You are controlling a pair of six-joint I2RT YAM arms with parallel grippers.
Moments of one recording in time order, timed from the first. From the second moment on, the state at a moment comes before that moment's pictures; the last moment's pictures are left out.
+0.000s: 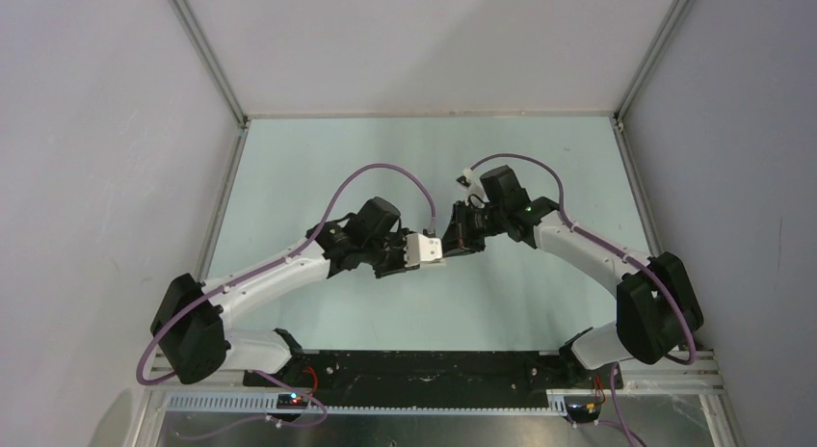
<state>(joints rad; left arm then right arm) -0.81 1.30 0.92 -0.53 0.25 0.66 0.56 1.45 1.00 -0.38 -0.69 0.70</state>
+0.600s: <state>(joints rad) -0.81 1.30 0.92 -0.54 0.26 0.67 0.58 1.45 1.03 -0.44 -0.64 0.68</state>
